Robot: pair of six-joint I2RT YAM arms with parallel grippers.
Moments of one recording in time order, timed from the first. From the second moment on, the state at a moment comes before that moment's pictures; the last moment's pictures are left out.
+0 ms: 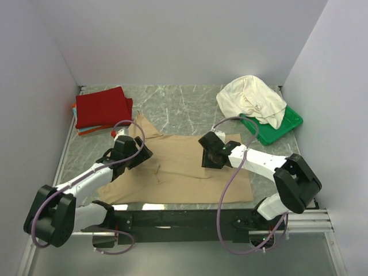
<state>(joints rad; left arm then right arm) -0.38 1.14 0.48 -0.09 -0.06 -0.87 0.74 1.48 0.85 -0.51 0.24 0.78</state>
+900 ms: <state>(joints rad) -0.52 1.35 0.52 0.07 -0.07 -0.85 0.55 1.36 0.65 -0.46 0.16 0.75</state>
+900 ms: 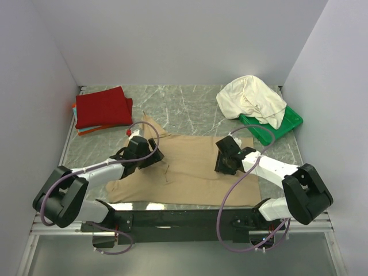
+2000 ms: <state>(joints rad) -0.35 1.40 0.85 -0.10 -0.09 -0.70 0.12 1.57 1.02 -0.49 0.25 0.53</state>
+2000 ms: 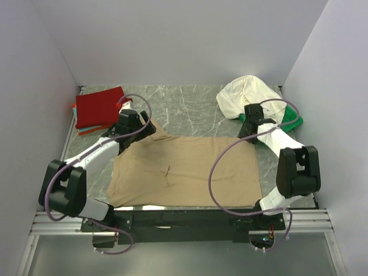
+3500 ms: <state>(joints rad) -0.22 1.60 0.97 -0.01 0.08 -0.65 0.04 1.81 1.07 -0.35 0.39 0.41</state>
